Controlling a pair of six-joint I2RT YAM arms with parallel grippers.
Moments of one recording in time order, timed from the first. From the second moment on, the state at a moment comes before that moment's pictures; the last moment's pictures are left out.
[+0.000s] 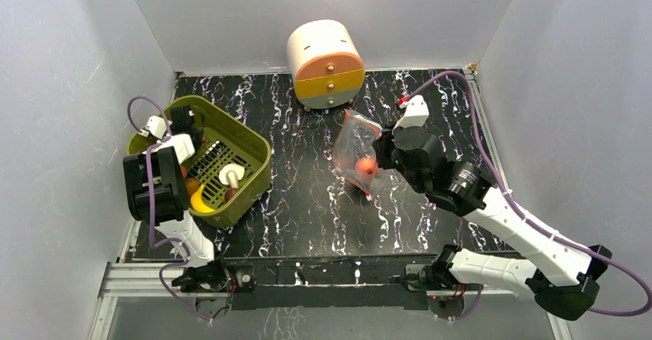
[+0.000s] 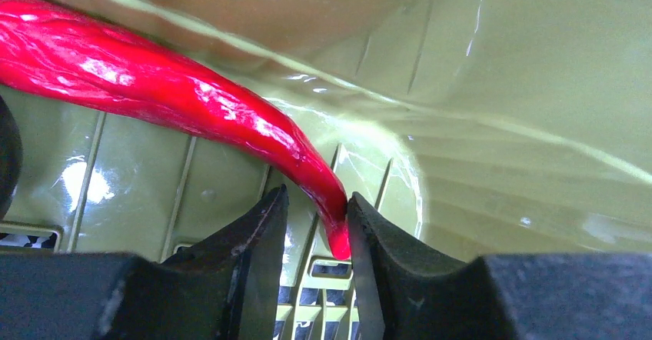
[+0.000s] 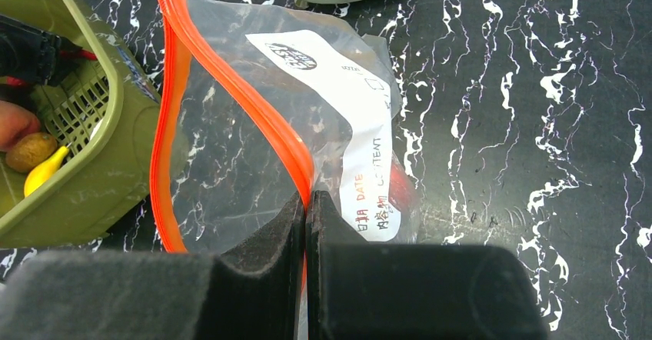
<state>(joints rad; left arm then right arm) 0.23 1.78 1.01 -0.07 -0.40 -0.98 0.88 0.98 1.15 -0.60 0.51 0.47</state>
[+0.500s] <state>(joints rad) 0.23 1.65 0.94 -0.13 -0.35 -0.96 0.88 0.95 1.18 -0.65 0.44 0.48</state>
